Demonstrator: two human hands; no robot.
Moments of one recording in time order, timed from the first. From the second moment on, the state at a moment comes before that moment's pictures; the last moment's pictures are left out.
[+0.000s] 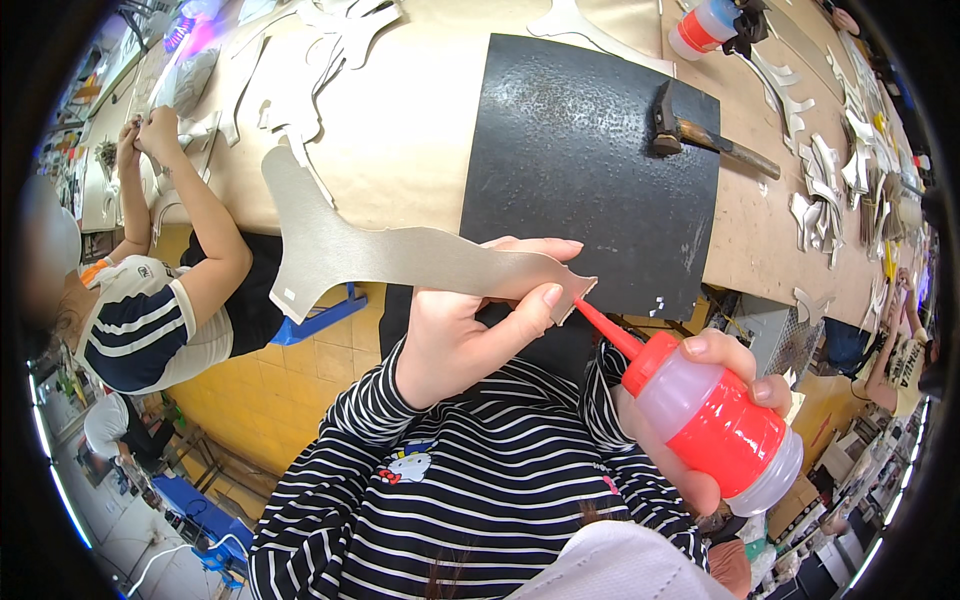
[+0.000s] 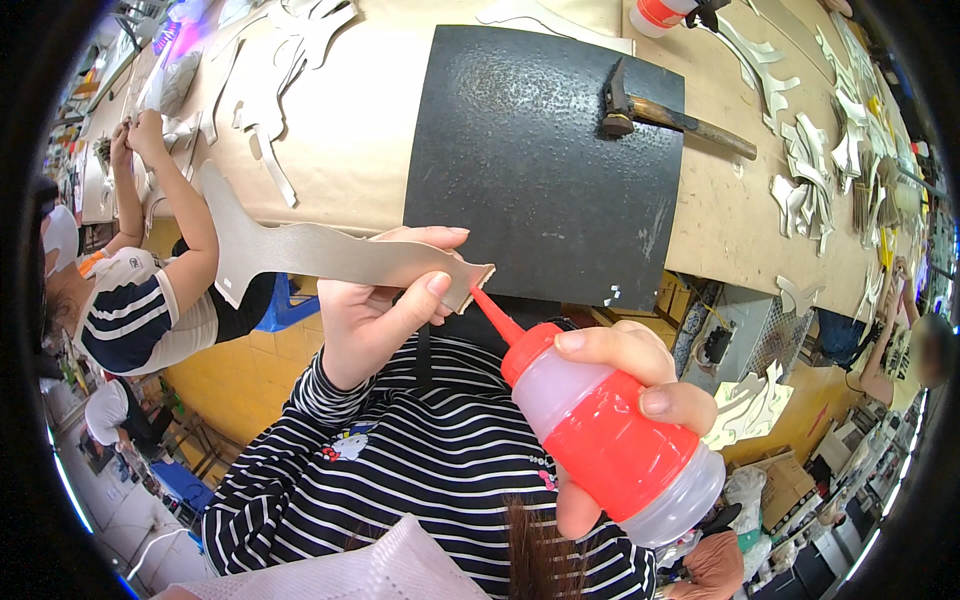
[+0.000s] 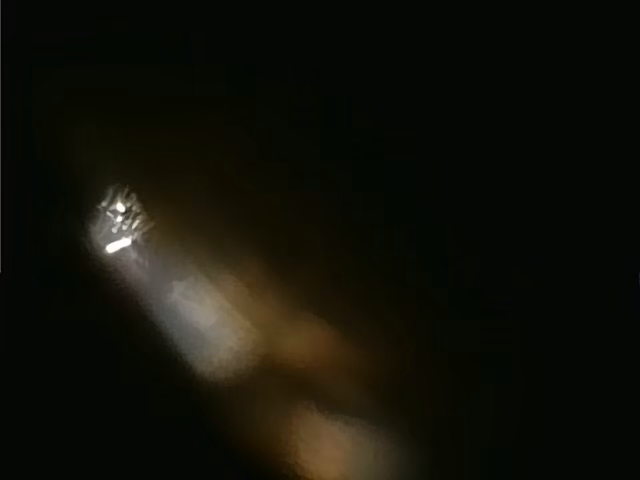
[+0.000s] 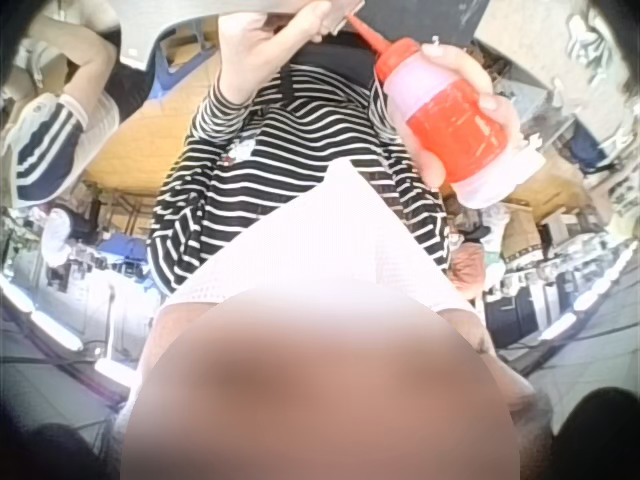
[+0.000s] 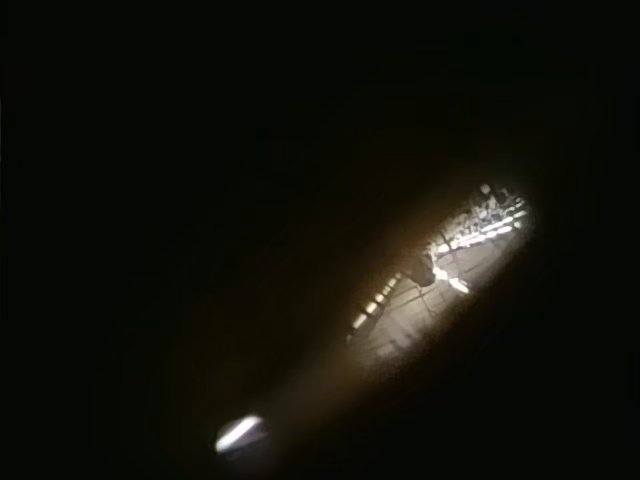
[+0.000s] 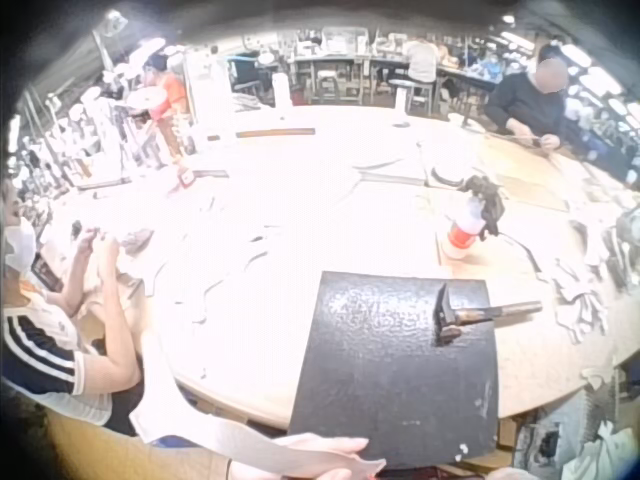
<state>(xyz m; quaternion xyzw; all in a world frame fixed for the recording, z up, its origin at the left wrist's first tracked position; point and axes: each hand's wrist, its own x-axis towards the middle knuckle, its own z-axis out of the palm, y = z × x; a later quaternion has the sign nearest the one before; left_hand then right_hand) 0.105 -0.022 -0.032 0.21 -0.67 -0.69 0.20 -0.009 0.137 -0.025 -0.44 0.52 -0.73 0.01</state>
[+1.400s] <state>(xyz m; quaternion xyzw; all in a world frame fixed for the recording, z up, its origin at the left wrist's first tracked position) 0.104 -0.023 -0.029 0.21 -0.64 -0.71 0.20 -0.010 0.119 -0.034 -0.37 0.40 -0.84 0.02</state>
